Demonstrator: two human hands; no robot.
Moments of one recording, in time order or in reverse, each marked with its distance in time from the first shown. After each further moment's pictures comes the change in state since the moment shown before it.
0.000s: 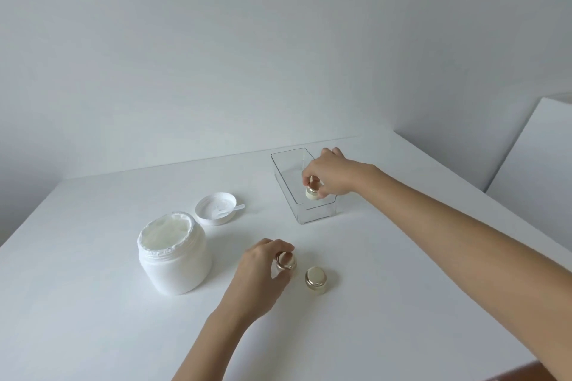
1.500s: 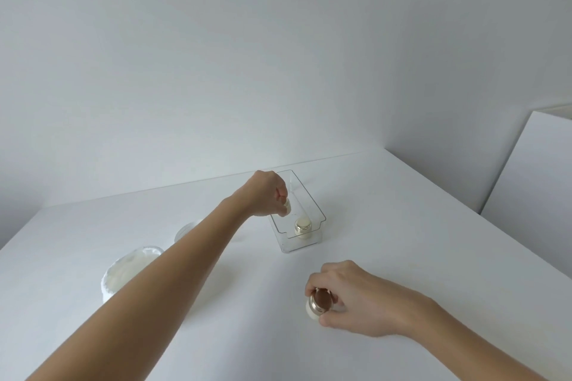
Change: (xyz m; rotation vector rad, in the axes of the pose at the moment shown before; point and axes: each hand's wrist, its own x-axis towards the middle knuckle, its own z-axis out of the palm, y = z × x) left_hand 0.187 0.032 -0.034 0.292 -0.226 0.050; right_hand -0.132 -0.035 0.055 0.517 -0.026 -0.088
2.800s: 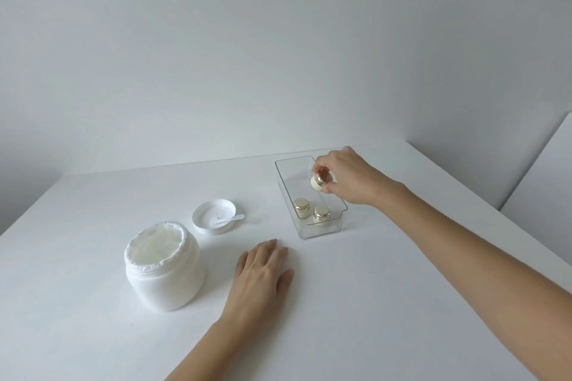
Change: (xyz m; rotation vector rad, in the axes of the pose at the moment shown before) left_hand -0.145 -0.023 0.112 0.089 0.173 -0.089; right_hand 0.121 0.024 -0.083 -0.220 0.338 0.066
